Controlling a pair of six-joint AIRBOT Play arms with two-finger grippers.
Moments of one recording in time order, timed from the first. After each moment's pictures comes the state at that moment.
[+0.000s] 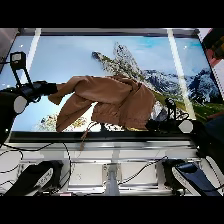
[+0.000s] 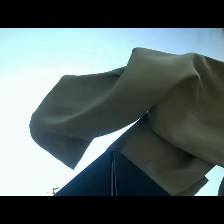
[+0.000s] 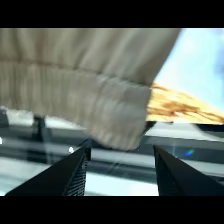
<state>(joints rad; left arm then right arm) -0.13 -0.86 0.89 1.73 -0.78 -1.83 0.16 -0.79 0.42 -1.19 0.90 1.69</state>
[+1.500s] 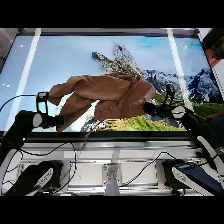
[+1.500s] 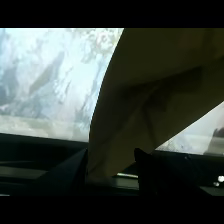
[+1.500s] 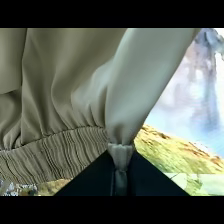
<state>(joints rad) -0.12 -0.86 0.54 1.66 -1.00 -1.80 0.16 -1.05 0.57 -0.98 0.58 1.60</state>
